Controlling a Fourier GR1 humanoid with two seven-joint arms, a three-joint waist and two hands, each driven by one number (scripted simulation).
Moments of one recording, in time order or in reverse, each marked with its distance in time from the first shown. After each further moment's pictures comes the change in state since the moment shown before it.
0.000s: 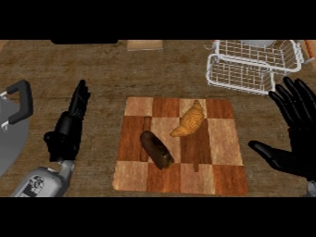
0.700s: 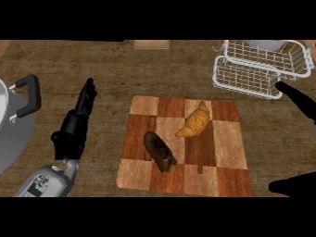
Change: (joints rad) left arm -0.025 -0.011 -0.028 -0.018 -0.028 -0.008 0.033; right arm -0.148 -0.579 0.192 -0.232 0.428 0.234 0.636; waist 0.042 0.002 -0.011
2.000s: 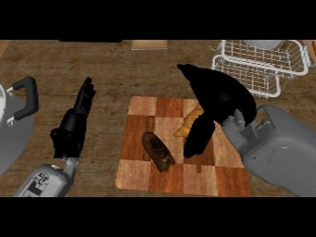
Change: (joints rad) left arm 0.004 -0.023 0.041 0.022 -0.020 -0.031 -0.002; right arm -0.768 0.350 0.436 0.469 -0.069 0.137 0.539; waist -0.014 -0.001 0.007
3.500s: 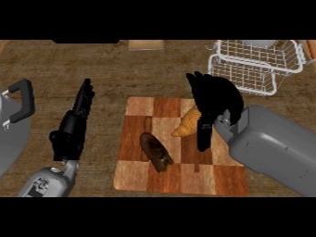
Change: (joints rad) left arm 0.029 -0.037 0.032 -0.040 -0.058 -0.010 0.037; right arm -0.025 -0.048 0.184 0.145 0.097 0.055 -0.068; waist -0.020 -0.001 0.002
